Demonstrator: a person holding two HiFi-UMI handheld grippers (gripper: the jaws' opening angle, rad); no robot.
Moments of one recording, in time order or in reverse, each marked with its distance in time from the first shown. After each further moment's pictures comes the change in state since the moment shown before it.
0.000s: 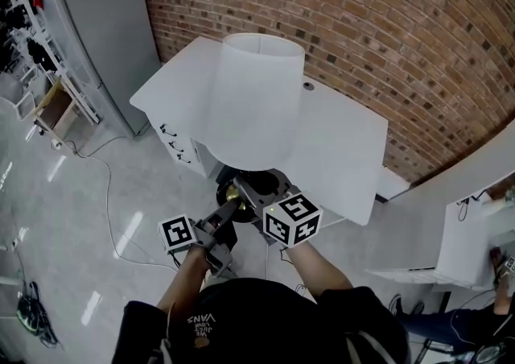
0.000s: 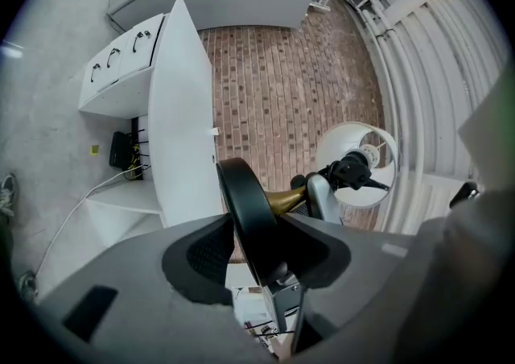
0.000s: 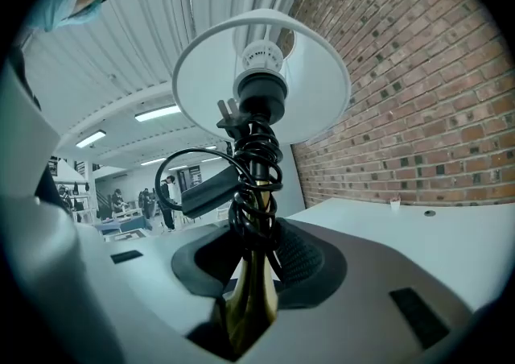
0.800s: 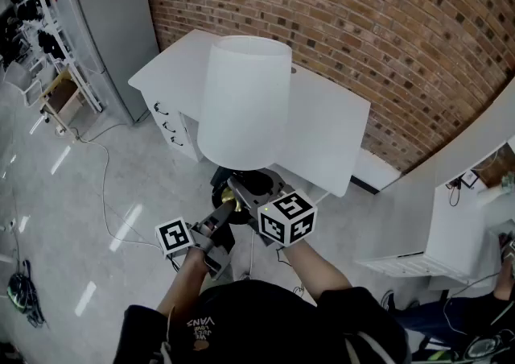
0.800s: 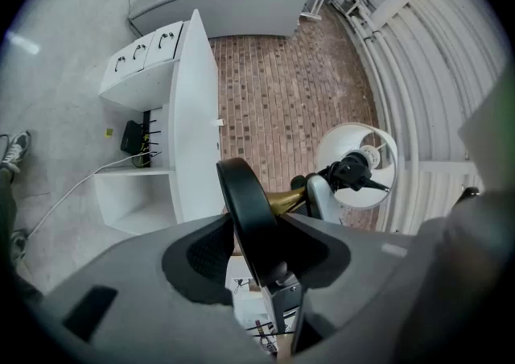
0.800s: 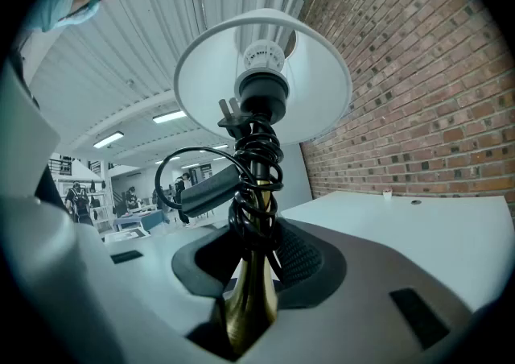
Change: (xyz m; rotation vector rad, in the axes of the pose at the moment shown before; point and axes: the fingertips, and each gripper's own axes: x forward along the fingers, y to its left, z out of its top) left arm -0.035 -0.010 -0.175 -0.003 -0.079 0.011; right arm -0.164 0.046 -0.044 -0.012 0.024 0.069
